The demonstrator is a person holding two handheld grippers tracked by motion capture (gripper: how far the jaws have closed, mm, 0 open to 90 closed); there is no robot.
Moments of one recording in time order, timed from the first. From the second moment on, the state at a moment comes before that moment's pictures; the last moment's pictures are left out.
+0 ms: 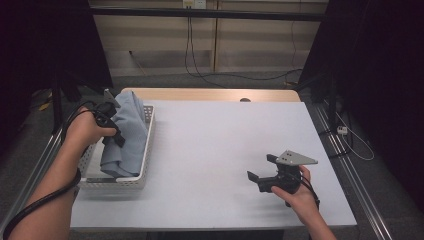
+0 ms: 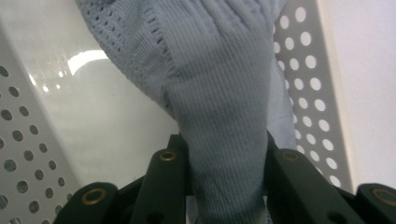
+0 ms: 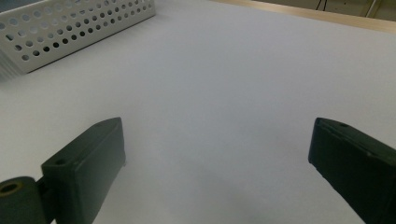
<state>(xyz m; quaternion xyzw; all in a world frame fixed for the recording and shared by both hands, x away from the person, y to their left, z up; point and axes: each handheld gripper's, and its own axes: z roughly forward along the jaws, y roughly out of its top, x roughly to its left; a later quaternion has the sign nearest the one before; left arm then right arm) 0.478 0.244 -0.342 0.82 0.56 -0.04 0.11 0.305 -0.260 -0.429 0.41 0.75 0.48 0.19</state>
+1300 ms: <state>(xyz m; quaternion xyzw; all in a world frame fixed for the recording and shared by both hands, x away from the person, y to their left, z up) 0.471 0.260 -0.350 0.81 0.57 -0.03 0.14 0.305 -0.259 -0.428 0.41 0.75 0.48 0.18</state>
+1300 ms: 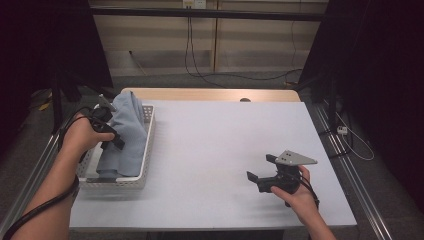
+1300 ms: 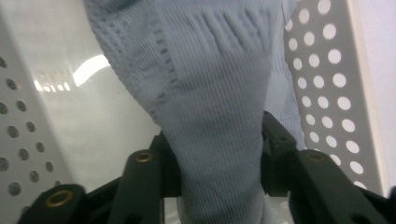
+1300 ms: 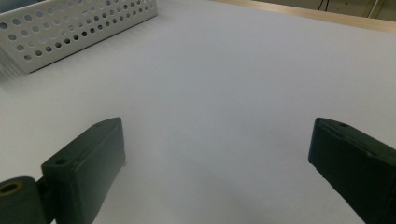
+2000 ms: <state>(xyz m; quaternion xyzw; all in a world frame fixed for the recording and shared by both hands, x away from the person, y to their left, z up) 0.473 0.271 -0.337 0.80 0.57 0.00 0.16 0.305 -0.258 -0.428 0.41 0.75 0.48 0.18</state>
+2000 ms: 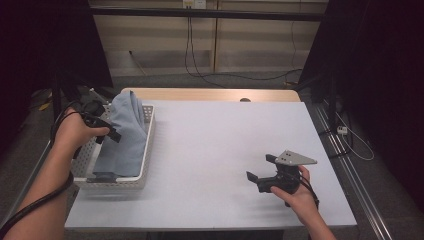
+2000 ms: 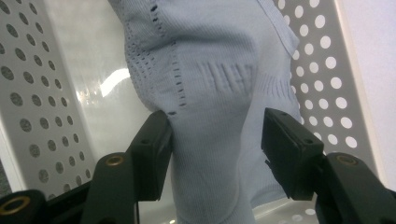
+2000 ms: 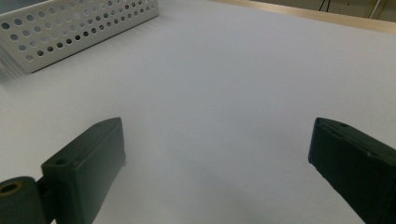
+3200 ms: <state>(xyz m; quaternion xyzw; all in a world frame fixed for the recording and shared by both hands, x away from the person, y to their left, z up) 0.507 0.266 -0.354 0.77 0.57 0.13 0.25 0.307 -0.256 -0.430 0.41 0.76 0.48 0.18</state>
